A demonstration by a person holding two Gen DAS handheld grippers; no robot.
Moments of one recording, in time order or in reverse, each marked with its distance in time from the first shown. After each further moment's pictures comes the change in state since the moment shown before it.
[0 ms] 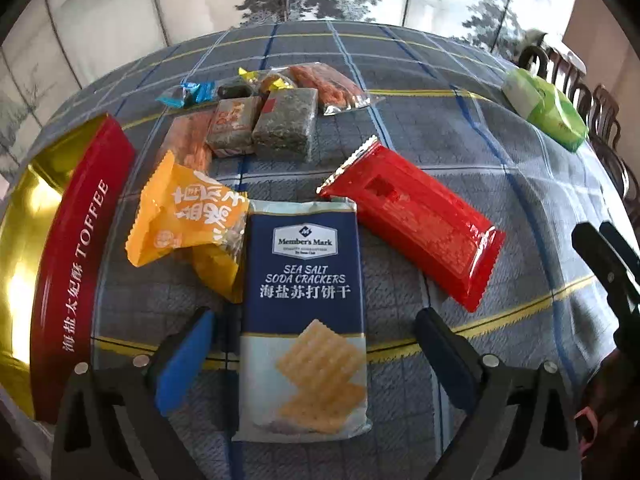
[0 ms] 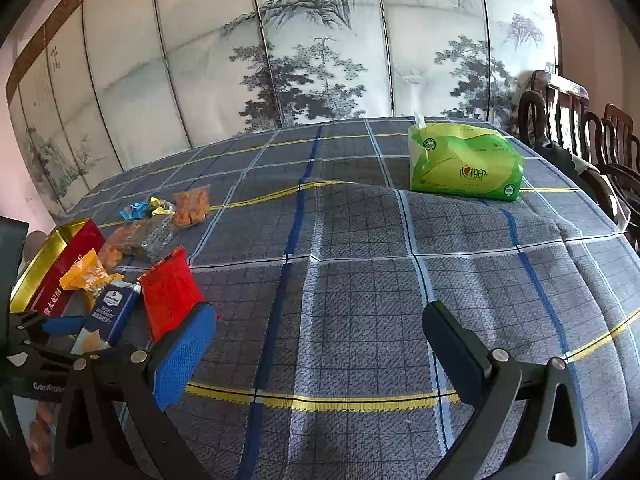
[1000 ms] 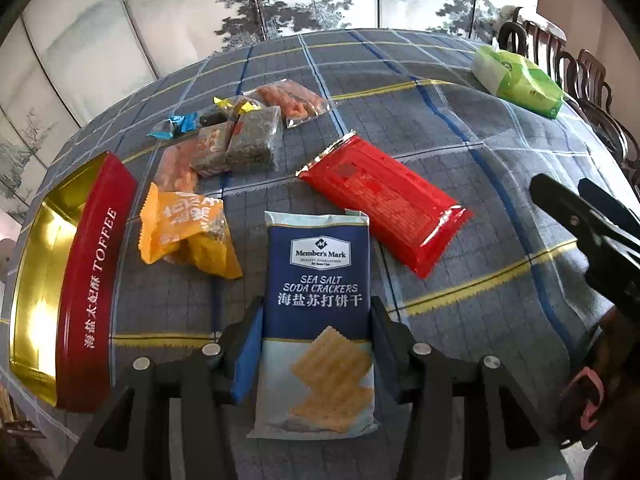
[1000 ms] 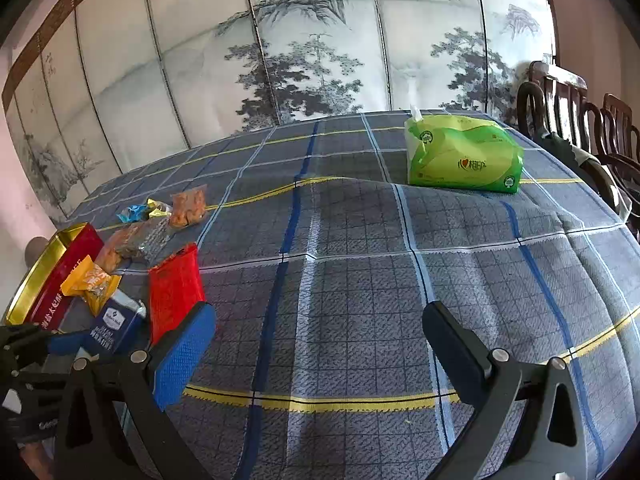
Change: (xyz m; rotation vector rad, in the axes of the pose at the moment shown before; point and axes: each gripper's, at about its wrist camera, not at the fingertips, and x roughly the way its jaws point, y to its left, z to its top) left arm -0.021 -0.032 -0.018 0.131 -0.047 0.056; right arm 0.002 0.000 -0.001 0.012 0.009 0.000
